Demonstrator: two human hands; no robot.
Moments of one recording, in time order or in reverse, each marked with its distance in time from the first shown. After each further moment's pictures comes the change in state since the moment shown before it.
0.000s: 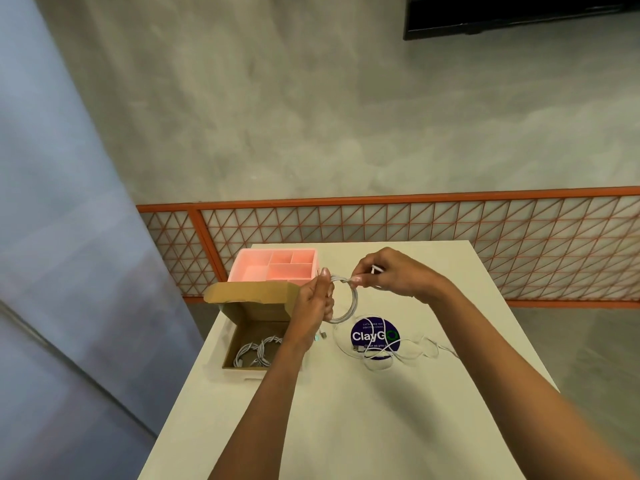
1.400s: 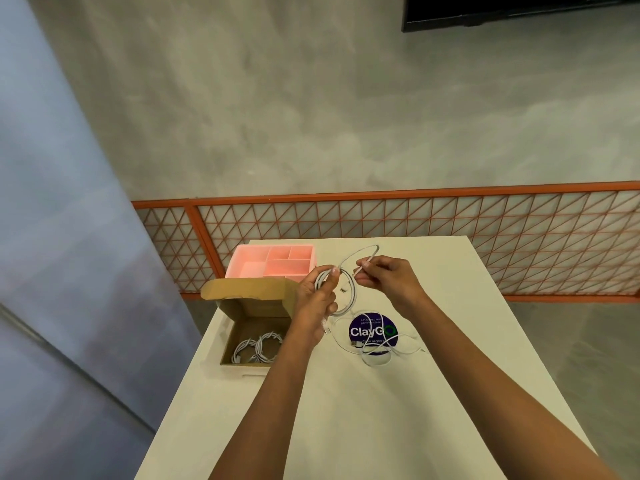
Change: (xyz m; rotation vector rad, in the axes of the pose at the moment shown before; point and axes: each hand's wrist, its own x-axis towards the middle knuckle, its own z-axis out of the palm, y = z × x) left_hand 0.010 -0.006 0.014 -0.315 0.130 -0.109; right_hand 0.022 0.045 0.039 0.818 0.432 0.137
